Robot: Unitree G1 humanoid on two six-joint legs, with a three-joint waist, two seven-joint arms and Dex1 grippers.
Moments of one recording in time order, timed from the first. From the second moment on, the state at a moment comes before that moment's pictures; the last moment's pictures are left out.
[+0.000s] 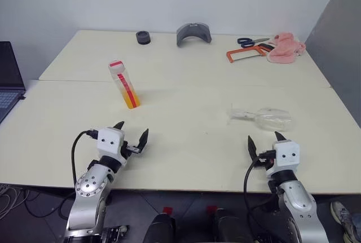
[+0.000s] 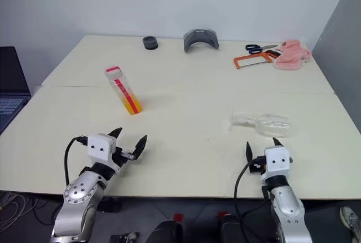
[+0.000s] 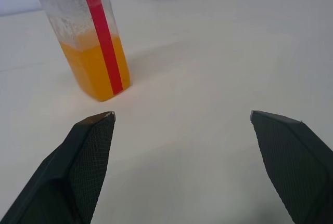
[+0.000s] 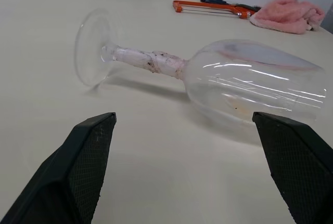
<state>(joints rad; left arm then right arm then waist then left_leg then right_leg) 0.07 0.33 0.16 -0.18 -0.18 0.08 -0.38 0.25 -0.17 -0.02 -0.39 0.00 0.08 0.11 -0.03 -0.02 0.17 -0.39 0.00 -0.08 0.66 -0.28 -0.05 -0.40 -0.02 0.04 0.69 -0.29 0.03</state>
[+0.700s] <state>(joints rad) 0.06 0.32 0.16 -0.18 -0.17 0.08 -0.32 0.25 -0.17 -0.04 -0.32 0.00 0.00 0.13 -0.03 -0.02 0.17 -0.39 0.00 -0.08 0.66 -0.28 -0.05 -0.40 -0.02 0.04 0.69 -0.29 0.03</state>
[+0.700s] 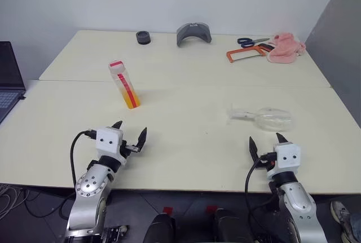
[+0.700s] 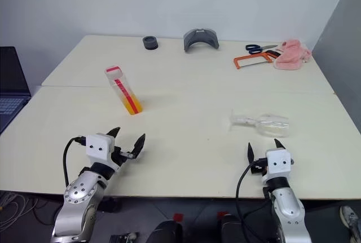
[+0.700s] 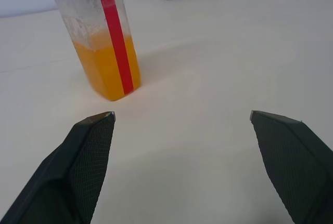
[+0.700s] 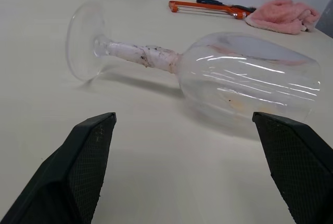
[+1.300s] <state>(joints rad) -0.06 0.28 0.16 -0.20 -0.20 0.14 -0.26 -0.03 -0.39 0.00 -0.49 0.24 0.16 0.45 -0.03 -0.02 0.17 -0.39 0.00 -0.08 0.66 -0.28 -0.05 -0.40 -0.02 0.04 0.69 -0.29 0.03</state>
